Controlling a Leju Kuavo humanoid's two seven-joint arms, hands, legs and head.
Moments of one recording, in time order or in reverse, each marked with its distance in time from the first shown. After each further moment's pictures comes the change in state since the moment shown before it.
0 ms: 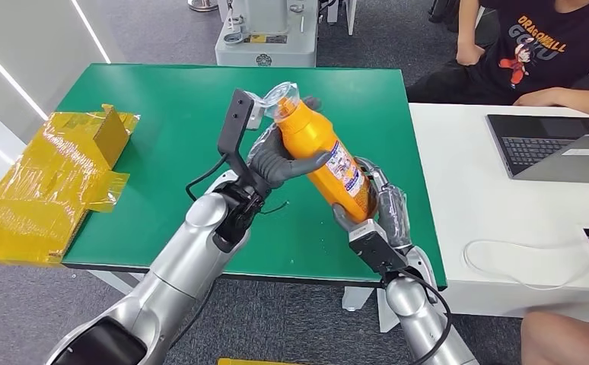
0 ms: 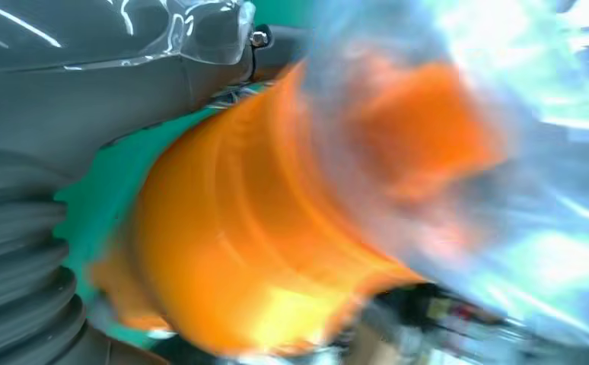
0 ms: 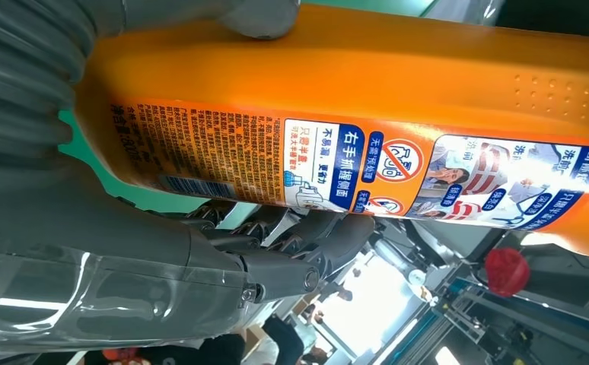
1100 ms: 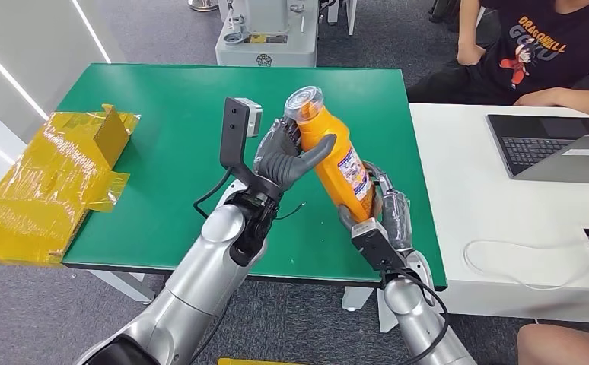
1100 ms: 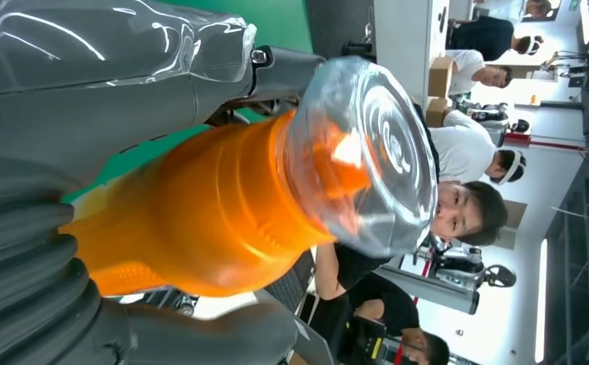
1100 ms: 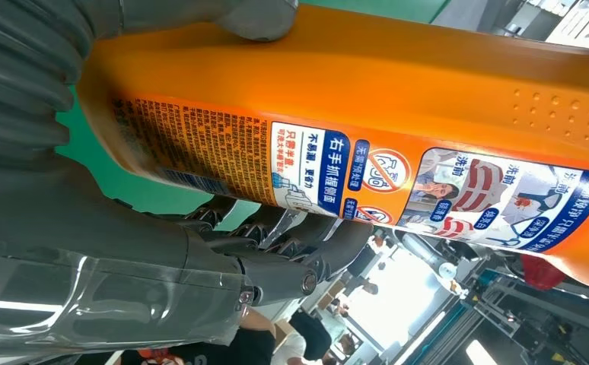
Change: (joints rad) left arm 0.063 -0.088 0.032 -0.059 -0.125 0.120 -0.039; right arm -0.018 0.012 -0.007 0.111 -0.022 -0.072 -0.030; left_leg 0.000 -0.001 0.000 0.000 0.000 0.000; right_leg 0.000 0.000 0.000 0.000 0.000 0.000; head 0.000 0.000
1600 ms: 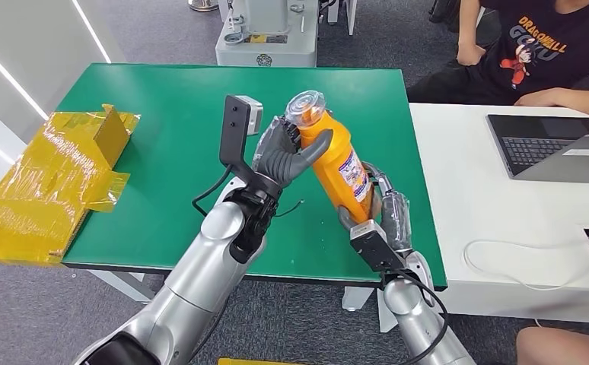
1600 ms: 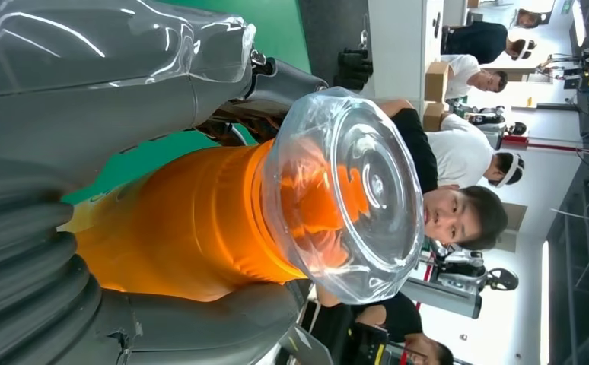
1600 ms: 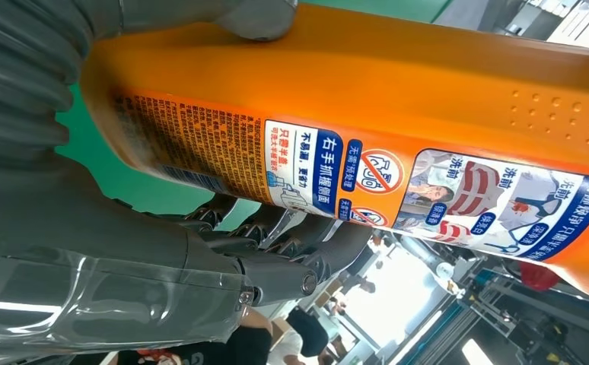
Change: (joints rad) left arm -0.014 0.000 0.005 0.016 -0.006 -0.011 0.000; right arm 0.000 0.001 -0.002 0.008 -0.004 -0.006 -0.007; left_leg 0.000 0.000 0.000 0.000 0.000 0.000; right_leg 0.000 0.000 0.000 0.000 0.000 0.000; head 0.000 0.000
